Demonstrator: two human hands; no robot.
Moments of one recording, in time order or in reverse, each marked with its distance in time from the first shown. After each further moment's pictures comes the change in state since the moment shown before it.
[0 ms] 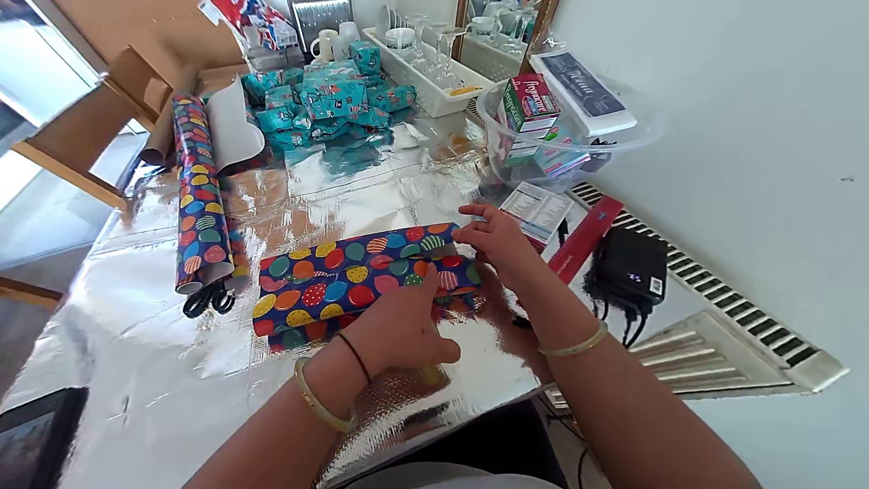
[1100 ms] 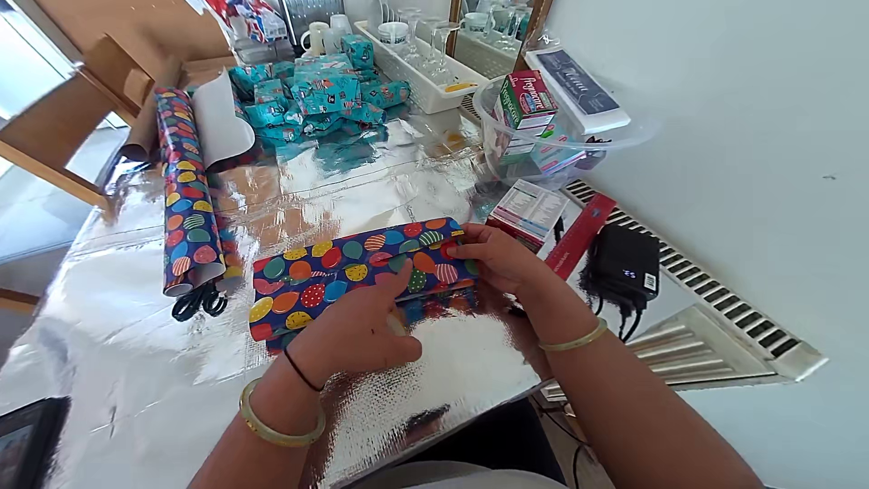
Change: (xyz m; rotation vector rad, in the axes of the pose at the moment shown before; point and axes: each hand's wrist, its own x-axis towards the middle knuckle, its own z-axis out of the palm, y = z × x) left_hand -0.020 -0.045 -0.012 -0.095 0.068 0.073; right_hand -0.004 0.011 -0.002 0.238 -0.219 0.140
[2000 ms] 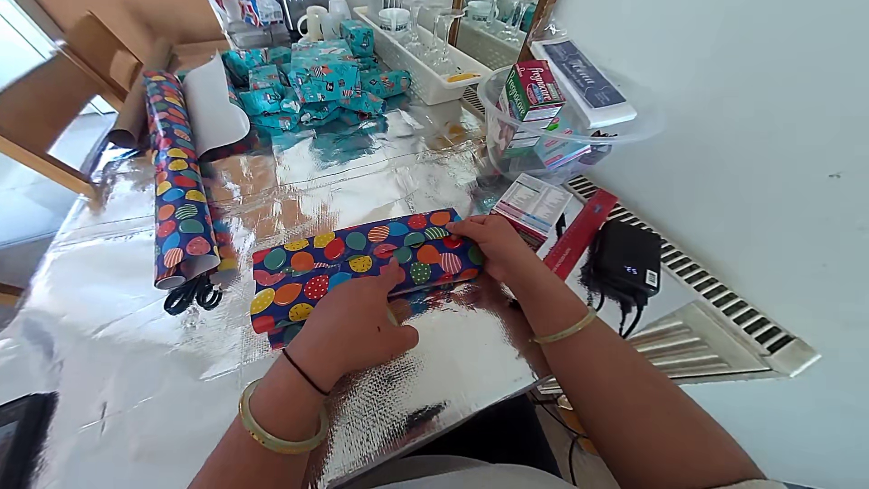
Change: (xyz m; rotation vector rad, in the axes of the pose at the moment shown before) left_hand 0.001 0.003 0.003 0.184 0.083 -0.136; right_hand 0.019 0.003 0.008 -0.100 0.277 -0.006
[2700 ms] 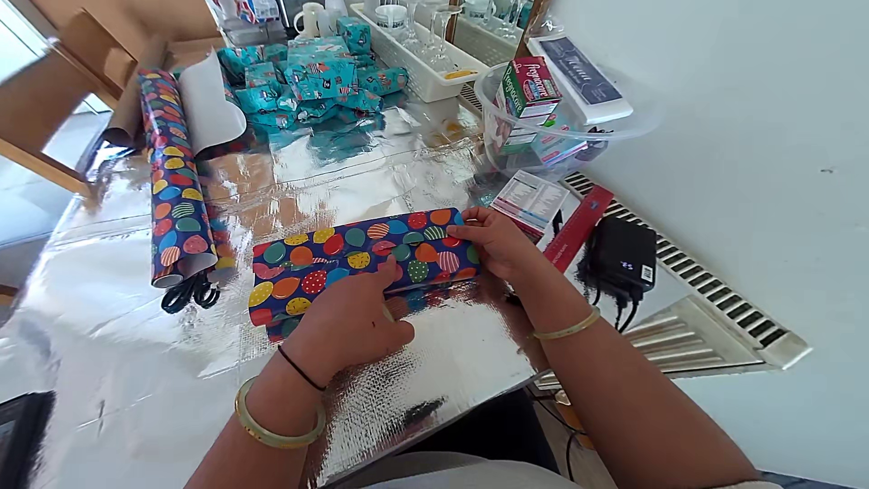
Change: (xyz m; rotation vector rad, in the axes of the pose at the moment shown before) left_hand -0.001 -0.001 -0.001 -0.028 -0.006 -0.021; right_hand -0.005 0.002 -0.008 0.119 -0.039 -0.008
